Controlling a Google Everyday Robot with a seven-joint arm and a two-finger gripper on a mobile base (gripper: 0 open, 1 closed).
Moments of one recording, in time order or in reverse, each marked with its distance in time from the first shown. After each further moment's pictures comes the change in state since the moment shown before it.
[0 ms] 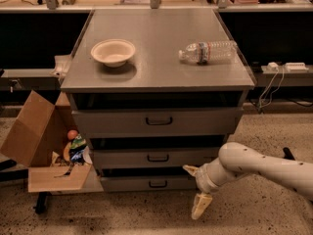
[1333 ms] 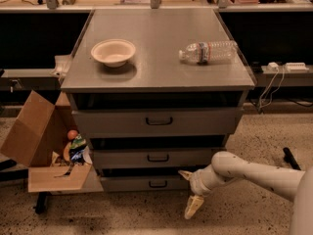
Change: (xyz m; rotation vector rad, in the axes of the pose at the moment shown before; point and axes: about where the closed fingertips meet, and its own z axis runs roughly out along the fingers) arm 0.040 -0.028 0.088 -0.007 -0.071 0.019
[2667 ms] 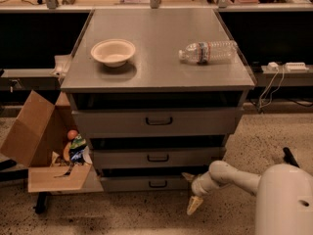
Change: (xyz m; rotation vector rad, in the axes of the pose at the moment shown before) arm 0.106 -0.055 0.088 0.082 0.057 -0.046
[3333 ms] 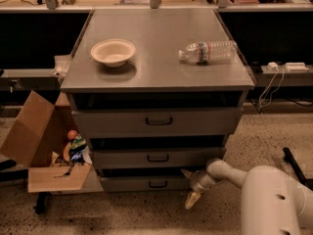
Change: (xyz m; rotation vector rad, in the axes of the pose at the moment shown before) arm 0.023 -0.033 0.030 0.016 0.008 -0.009
